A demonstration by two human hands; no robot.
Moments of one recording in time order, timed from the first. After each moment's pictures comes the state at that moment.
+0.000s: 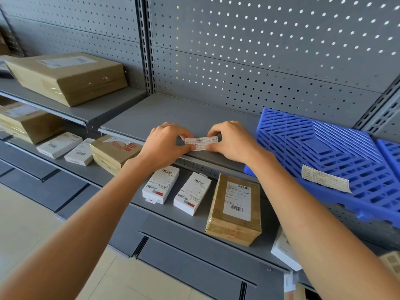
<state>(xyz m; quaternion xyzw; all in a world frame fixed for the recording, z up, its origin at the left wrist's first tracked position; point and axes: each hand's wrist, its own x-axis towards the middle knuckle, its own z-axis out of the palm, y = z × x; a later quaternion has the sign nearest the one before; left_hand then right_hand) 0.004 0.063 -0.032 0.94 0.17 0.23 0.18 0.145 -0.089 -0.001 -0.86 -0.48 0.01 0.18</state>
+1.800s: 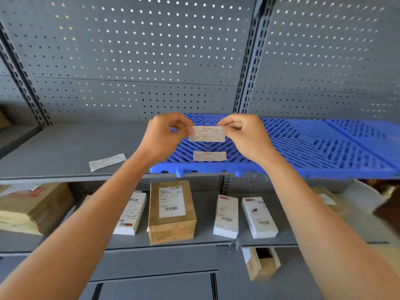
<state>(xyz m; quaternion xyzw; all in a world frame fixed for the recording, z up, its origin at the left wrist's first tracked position) 0.094 -0.118 0.039 0.86 -0.04 0.26 0.43 0.153 -0.336 0.055 -0.85 -0.25 -0.08 0.45</state>
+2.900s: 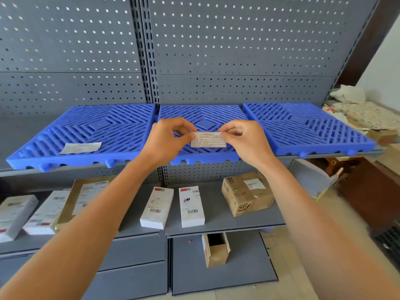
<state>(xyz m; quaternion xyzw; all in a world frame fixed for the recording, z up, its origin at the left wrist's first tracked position) 0.167 -0.422 0.018 0.88 -0.09 0.20 0.42 0.215 -0.644 0.022 -0.86 -0.20 -0.10 0.46</state>
